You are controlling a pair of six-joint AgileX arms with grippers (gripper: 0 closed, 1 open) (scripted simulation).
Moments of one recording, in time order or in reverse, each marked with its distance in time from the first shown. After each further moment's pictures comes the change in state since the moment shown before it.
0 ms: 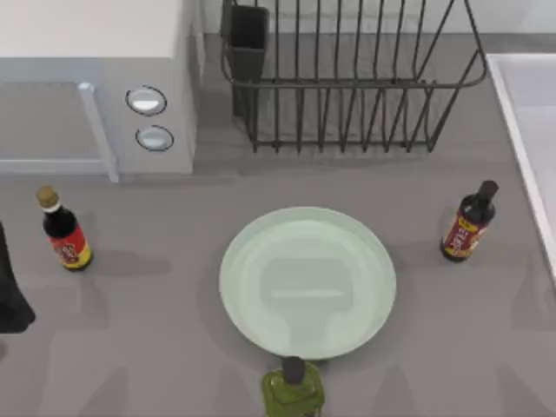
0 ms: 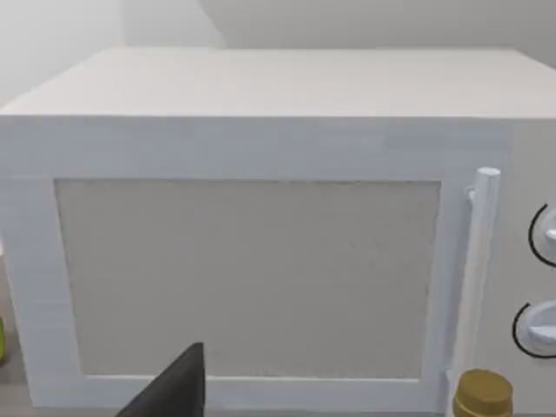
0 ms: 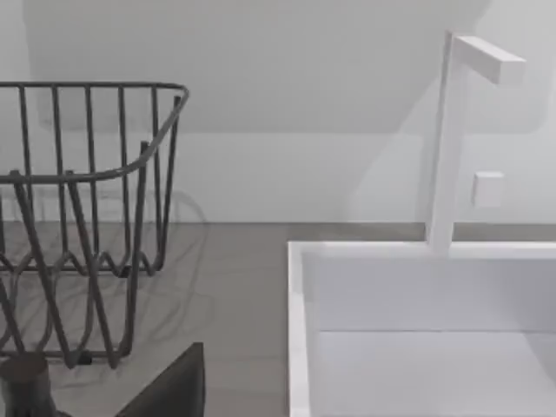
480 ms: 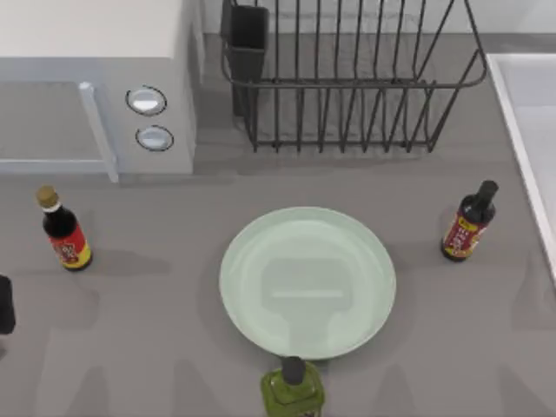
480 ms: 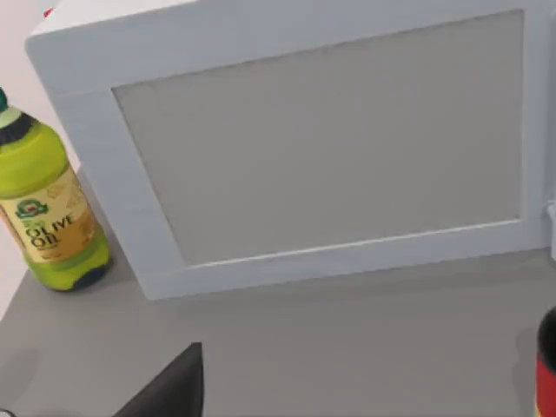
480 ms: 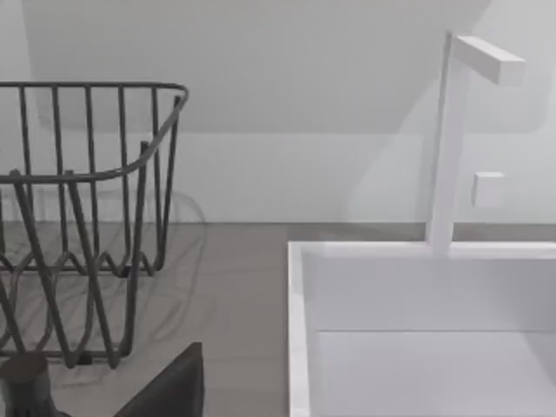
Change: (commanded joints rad) left arm 0.076 0.225 0.176 -0.198 0.000 0.224; right arm 0.000 0.000 0.000 0.000 0.000 0.000
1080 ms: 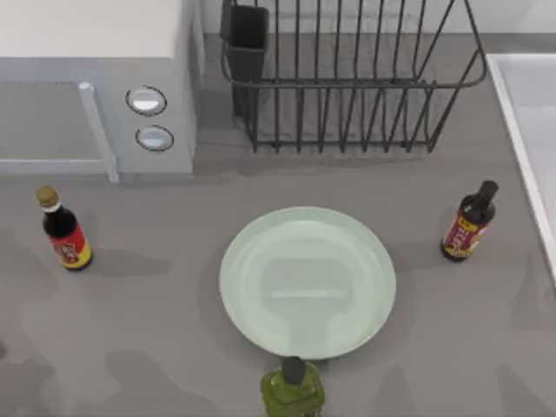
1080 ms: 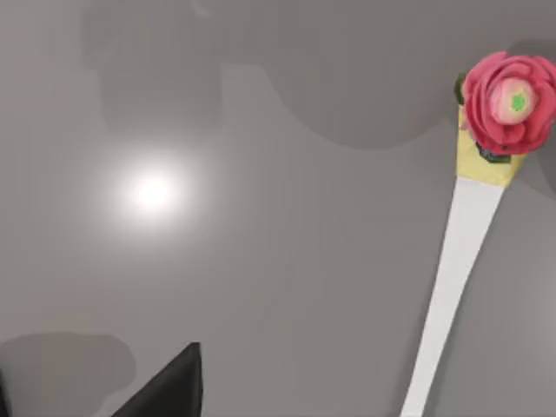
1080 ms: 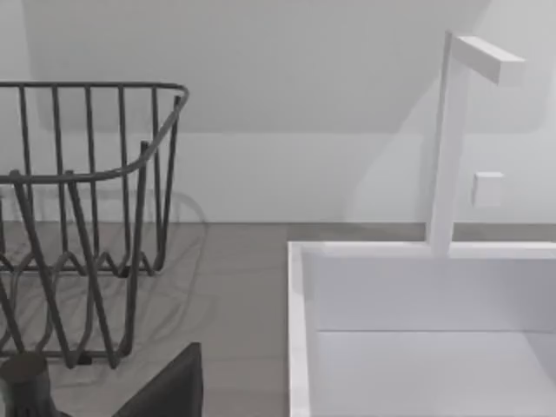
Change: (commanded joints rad) left arm 0.224 0.878 0.493 -0.633 0.001 0.781; right arm 0.000 0.000 0.000 0.000 0.000 0.000
